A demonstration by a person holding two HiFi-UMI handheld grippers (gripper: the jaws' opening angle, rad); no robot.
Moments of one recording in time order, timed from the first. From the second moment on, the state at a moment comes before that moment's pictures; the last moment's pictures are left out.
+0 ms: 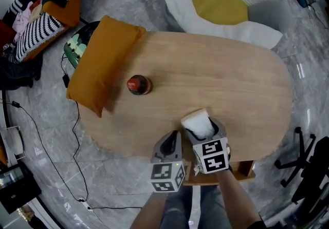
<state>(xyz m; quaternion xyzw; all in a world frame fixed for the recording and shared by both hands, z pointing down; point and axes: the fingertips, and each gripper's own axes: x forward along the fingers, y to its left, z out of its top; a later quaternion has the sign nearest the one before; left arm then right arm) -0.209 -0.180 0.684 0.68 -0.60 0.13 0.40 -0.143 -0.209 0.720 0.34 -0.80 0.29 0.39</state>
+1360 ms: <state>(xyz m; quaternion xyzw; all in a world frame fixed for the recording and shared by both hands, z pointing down) -0.169 -0.153 0.632 0.74 -0.55 0.15 0.37 -0.110 -0.169 0.639 0.40 -0.80 0.29 0.34</state>
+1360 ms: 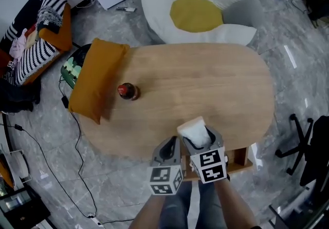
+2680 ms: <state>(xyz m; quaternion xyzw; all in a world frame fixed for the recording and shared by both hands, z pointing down) -0.032 -0.075 0.649 0.74 -0.54 0.15 0.37 0.028 -0.076 0.654 0.40 -0.79 0.29 0.36</state>
